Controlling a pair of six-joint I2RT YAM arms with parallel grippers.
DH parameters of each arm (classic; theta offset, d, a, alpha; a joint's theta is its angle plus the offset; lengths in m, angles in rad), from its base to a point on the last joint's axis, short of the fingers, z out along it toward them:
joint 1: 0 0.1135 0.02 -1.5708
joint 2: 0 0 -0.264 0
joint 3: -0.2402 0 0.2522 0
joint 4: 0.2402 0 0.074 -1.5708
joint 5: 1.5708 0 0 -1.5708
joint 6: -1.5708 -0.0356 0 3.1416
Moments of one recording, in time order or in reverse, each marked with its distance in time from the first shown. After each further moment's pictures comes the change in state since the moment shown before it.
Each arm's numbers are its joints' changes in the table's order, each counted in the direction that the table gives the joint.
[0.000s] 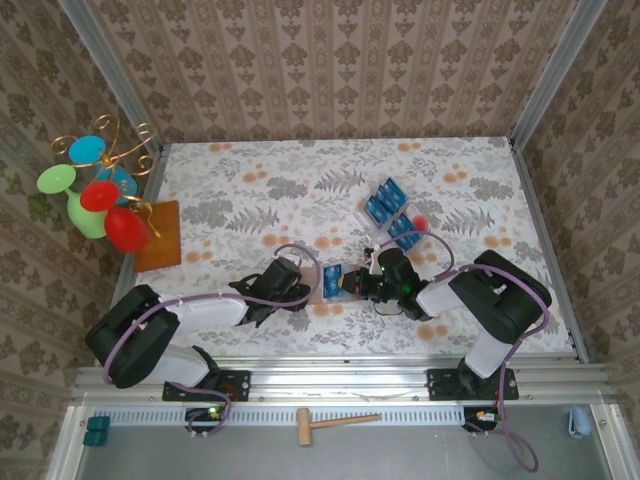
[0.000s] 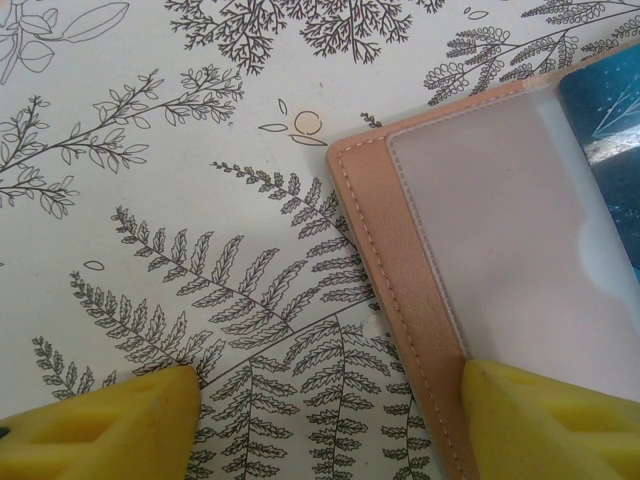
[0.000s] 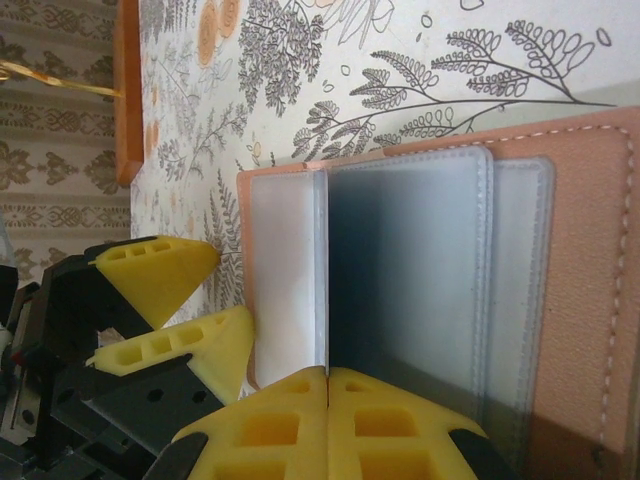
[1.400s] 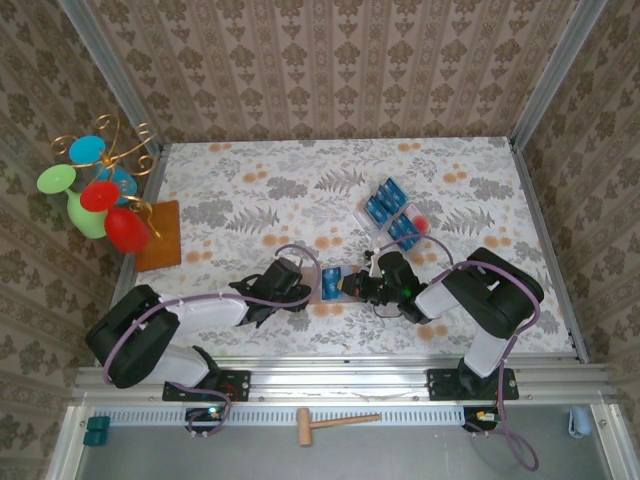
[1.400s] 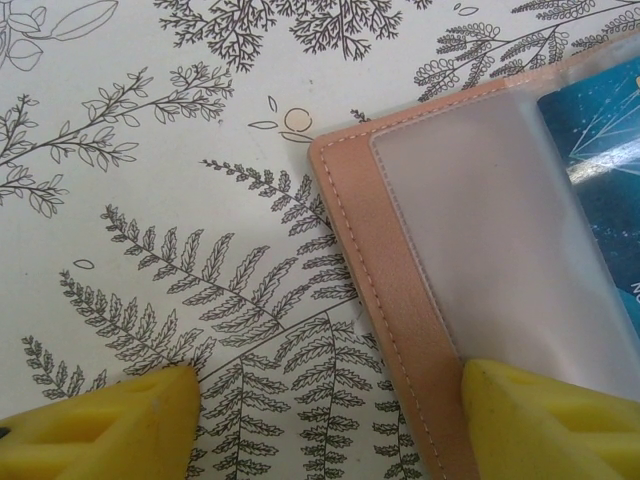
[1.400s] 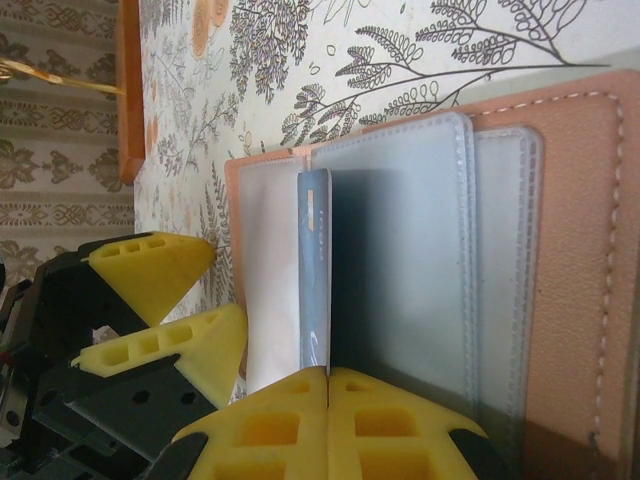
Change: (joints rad) left arm -0.006 0.001 0.000 0.000 0.002 0.000; right arm -0.003 0.046 0.018 -0.072 -0.004 -0.025
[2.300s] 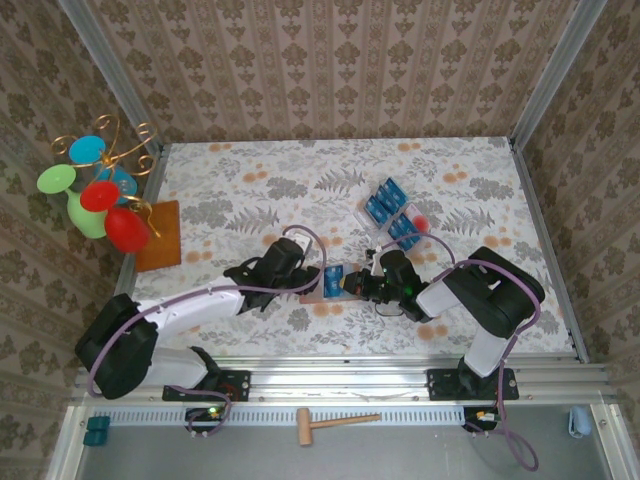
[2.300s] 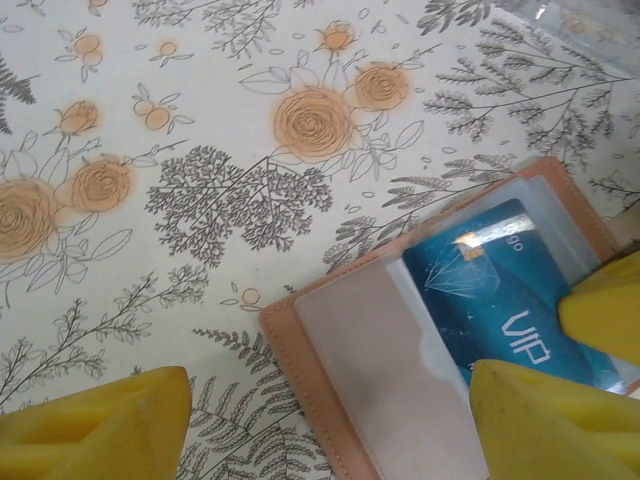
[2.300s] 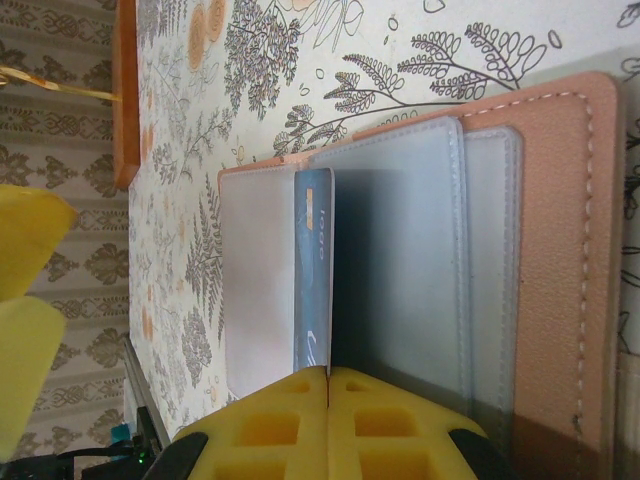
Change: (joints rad) left arm 0.001 -0.074 -0.178 0.121 0.022 -0.127; right arm -0.020 0.000 -0.001 0.009 -0.004 0.026
